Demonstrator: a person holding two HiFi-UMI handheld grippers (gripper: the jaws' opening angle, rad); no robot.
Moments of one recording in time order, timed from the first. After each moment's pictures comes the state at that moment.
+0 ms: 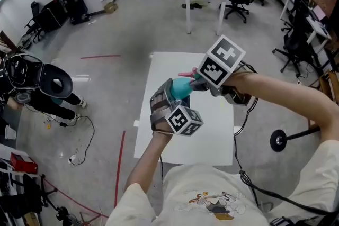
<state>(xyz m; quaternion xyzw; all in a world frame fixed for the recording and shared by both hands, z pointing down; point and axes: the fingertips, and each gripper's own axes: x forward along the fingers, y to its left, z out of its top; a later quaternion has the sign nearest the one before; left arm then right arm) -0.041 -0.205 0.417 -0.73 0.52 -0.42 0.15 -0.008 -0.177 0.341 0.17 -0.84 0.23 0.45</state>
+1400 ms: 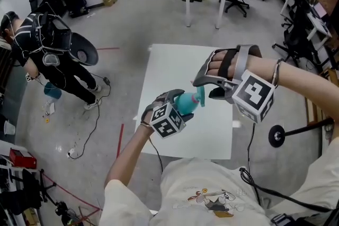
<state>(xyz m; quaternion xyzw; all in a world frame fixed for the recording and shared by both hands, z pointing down) 0.002 -0.119 0.479 -0.89 0.20 -0.40 0.07 0.014 -0.095 0.326 -0.18 -0.66 -0.55 0.48</state>
